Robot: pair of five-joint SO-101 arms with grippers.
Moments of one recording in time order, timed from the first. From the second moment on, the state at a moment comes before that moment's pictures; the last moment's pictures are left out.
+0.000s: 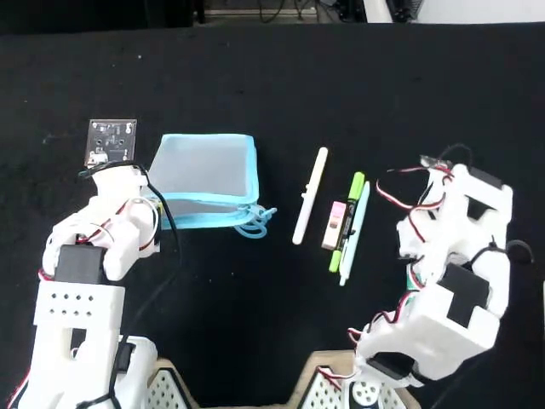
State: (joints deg) left arm -1.9 -56.7 50.2 63.1 0.5; right arm 30.3 9.7 24.2 78.5 23.5
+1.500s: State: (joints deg) left arm -1.9 -56.7 50.2 63.1 0.5; right arm 30.1 9.7 21.8 71.9 29.4
